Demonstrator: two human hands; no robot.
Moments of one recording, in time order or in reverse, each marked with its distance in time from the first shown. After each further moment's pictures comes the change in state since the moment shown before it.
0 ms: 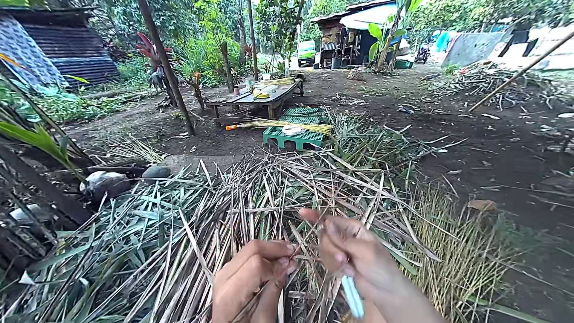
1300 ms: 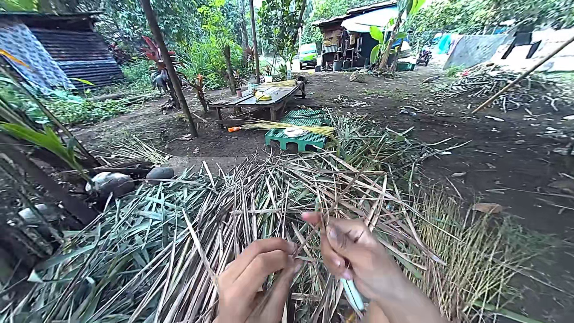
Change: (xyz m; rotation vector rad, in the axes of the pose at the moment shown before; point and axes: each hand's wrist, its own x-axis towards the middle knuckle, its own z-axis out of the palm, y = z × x) left_hand -0.004 -0.009 -0.003 0.101 0.029 0.069; right_hand 0.003 0.005 -0.003 -0.110 -0.027 -0.049
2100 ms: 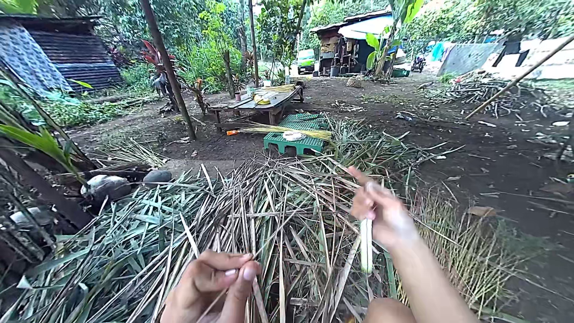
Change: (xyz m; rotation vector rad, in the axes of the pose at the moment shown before) left_hand 0.002 0.020 -0.026 -0.134 0.272 -0.164; right_hand 0.023 -0.014 -0.082 0.071 0.437 -0.003
